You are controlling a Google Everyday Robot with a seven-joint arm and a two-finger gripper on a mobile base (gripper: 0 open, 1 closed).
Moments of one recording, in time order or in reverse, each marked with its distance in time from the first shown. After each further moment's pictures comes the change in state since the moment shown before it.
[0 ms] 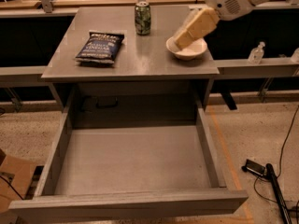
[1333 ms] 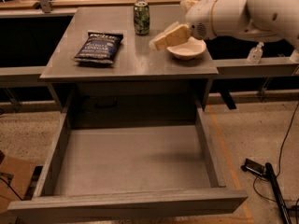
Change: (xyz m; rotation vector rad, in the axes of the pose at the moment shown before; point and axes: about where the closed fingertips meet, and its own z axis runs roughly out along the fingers) arm 0.023 -0.057 0.090 0.103 -0.273 0.172
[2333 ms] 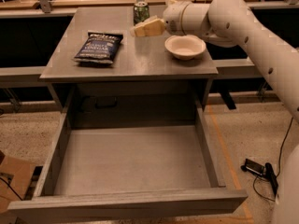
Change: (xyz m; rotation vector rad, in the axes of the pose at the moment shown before) arm -0.003 -0.053 0.094 0.098 -0.135 0.097
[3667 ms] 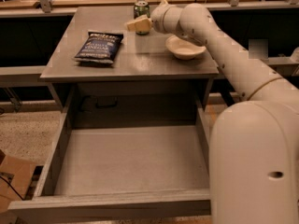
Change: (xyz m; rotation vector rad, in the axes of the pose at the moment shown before) arm 0.038 -0.077 0.092 0.188 -0.001 -0.007
